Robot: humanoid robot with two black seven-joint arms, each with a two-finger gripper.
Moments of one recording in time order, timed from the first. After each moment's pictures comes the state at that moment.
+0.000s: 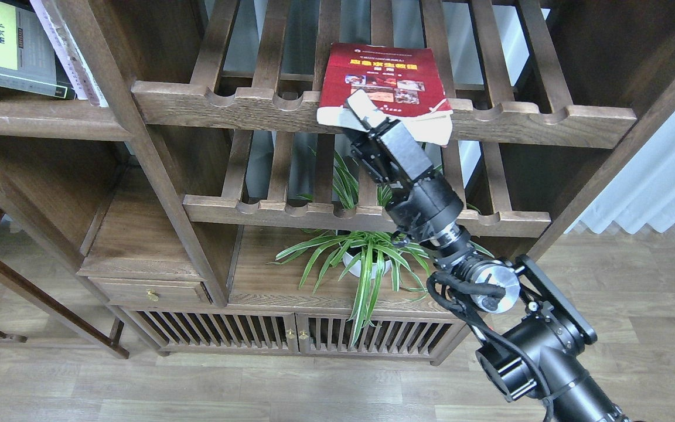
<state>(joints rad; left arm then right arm) 0.28 0.40 -1.67 -1.23 0.08 -0.49 0.06 0.26 0.02 1.15 1.40 0.09 0.58 -0.13</state>
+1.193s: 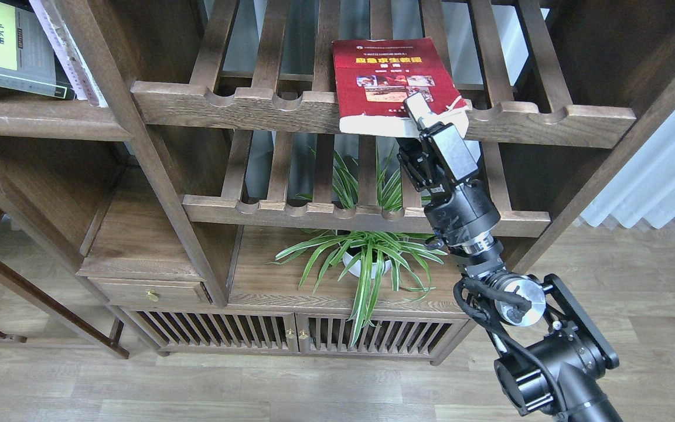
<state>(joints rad) 0.28 0.40 -1.67 -1.23 0.08 -0.49 0.06 0.18 0.01 1.25 1.40 0.10 0.58 -0.12</state>
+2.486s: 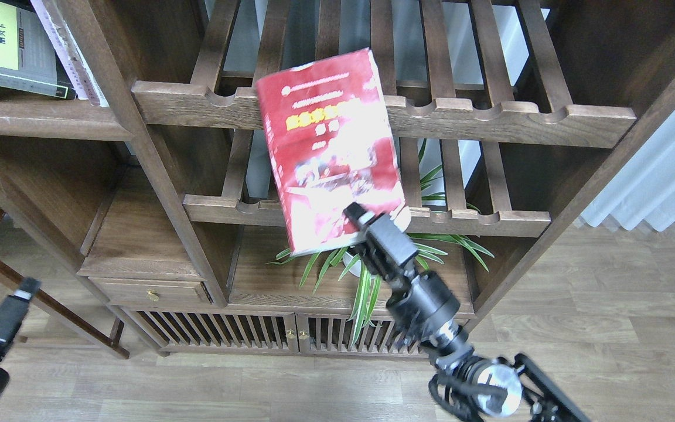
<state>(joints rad) 0.33 0.34 -1.48 -1.22 0.01 -0.49 0.05 -0.13 0.02 0.99 1.50 0.06 0.58 -0.11</state>
